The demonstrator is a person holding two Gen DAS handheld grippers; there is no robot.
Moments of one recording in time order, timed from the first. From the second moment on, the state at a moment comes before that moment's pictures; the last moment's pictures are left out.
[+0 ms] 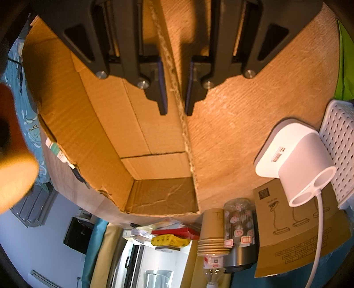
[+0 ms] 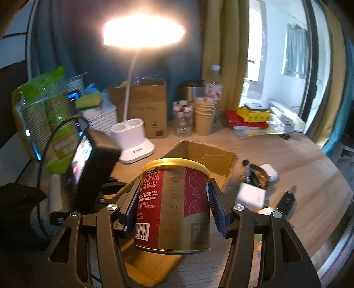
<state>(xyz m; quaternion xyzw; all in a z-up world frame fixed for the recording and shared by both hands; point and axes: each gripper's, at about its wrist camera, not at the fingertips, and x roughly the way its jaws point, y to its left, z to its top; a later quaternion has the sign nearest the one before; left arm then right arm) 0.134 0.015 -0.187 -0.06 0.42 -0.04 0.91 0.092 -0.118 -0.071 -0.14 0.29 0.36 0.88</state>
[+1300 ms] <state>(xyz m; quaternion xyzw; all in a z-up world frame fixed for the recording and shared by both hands) 0.136 0.012 -0.187 -0.05 0.42 -0.04 0.91 0.097 -0.111 -0.119 -0.17 0.34 0.34 0.86</state>
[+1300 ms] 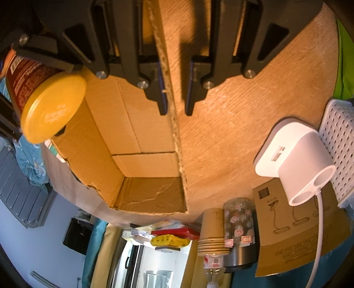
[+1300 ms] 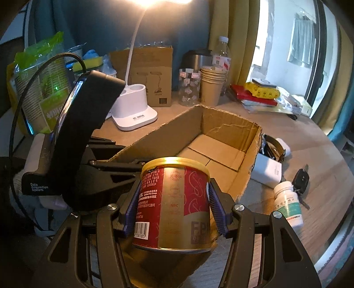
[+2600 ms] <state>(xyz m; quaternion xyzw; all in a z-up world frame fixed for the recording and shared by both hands) 0.135 0.009 -0.186 -0.05 0.42 -0.04 0.91 0.118 -0.198 -0.070 -0.09 0.29 0.26 0.92</state>
